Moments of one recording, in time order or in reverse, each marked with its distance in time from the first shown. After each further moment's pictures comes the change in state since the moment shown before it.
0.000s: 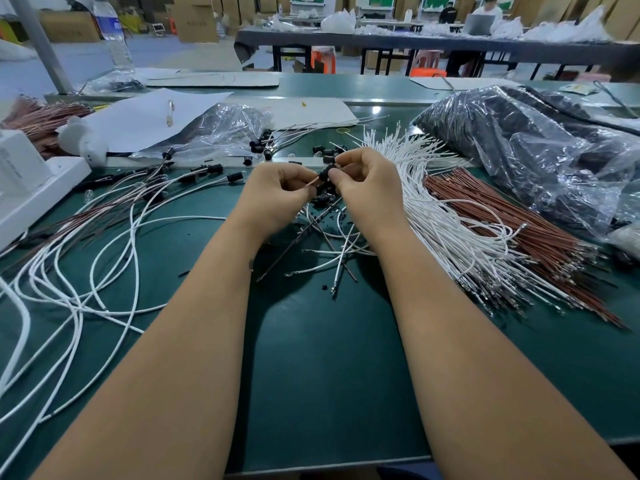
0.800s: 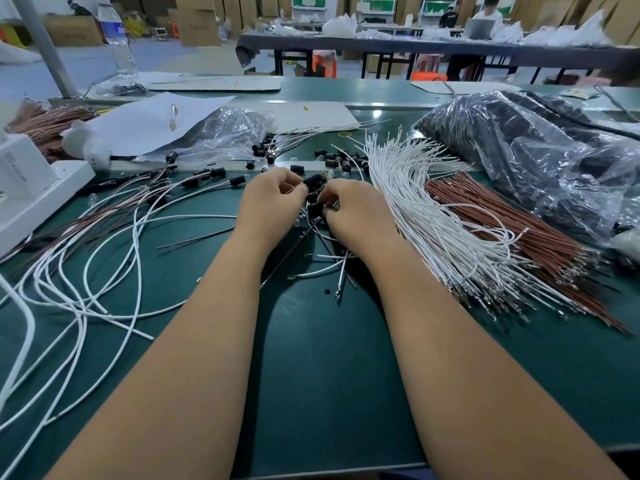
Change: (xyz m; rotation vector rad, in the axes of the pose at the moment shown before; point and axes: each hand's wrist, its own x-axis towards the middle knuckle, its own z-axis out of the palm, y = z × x) left_hand 0.003 -0.015 0.003 0.217 0.165 -0.049; right_hand -0.007 0.003 0.007 -0.675 -0.294 -0.133
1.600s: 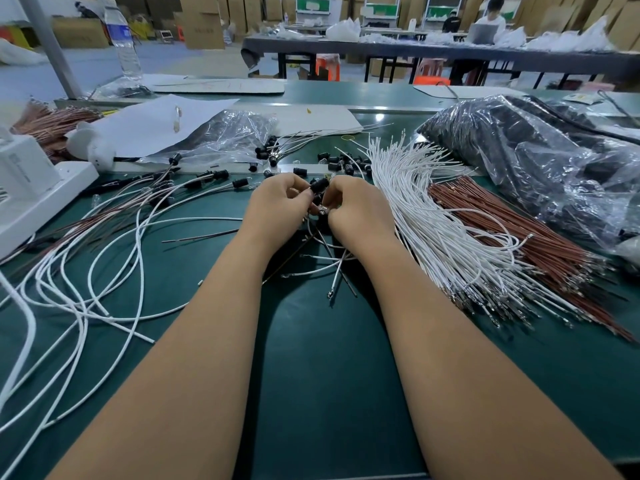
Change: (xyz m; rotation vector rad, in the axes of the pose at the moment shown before) left_hand 0.000 0.004 0.001 -0.081 -0.078 -0.026; right_hand 0.005 -0.007 0.000 0.071 0.041 0.109
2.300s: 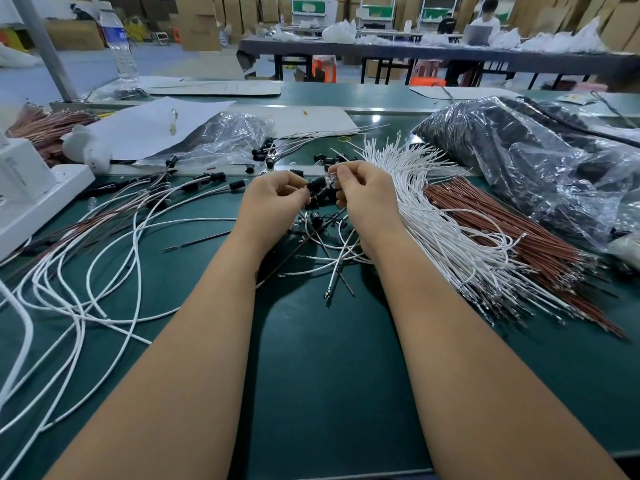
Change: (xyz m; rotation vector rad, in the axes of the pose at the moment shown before) left_hand -0.002 0.003 -0.004 -0.137 0.027 -0.011; right_hand 0.004 0.004 -0.005 0.787 0.139 0.122
